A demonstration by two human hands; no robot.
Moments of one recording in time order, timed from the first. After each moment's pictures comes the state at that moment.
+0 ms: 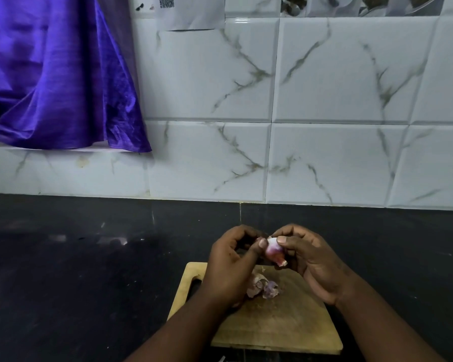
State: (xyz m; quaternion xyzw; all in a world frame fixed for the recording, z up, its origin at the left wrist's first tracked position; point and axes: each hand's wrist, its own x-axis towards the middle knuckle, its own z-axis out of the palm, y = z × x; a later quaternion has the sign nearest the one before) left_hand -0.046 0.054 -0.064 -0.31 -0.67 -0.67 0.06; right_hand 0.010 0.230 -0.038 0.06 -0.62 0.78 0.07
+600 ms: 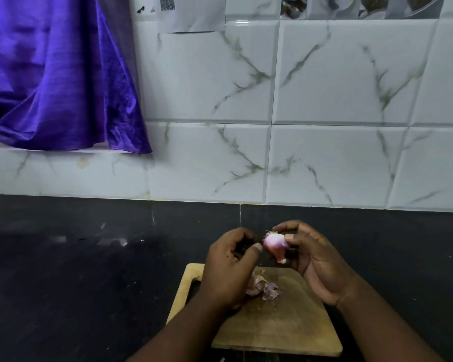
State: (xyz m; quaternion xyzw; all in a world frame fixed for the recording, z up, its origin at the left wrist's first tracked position) left_hand -0.039 0.050 -0.059 -0.29 -0.71 -0.64 0.08; right_hand 0.011 0.231 -0.037 0.05 -0.59 0.80 0.09
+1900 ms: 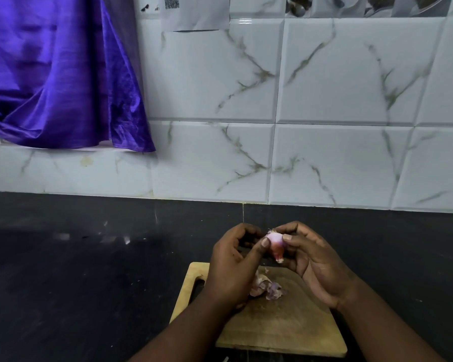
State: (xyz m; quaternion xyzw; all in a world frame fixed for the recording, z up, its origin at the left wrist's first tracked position) left_hand -0.041 0.054 -0.061 -0.29 -0.68 -0.66 0.09; right_hand 0.008 0.225 -0.040 0.06 -0.56 0.82 0.07
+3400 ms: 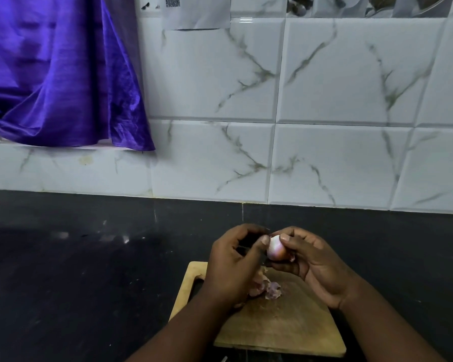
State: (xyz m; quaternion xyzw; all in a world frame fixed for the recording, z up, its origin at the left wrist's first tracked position) left_hand -0.042 0.052 -0.061 -0.29 -0.69 -0.66 0.10; right_hand 0.009 0.228 -0.039 0.05 -0.60 0.80 0.04
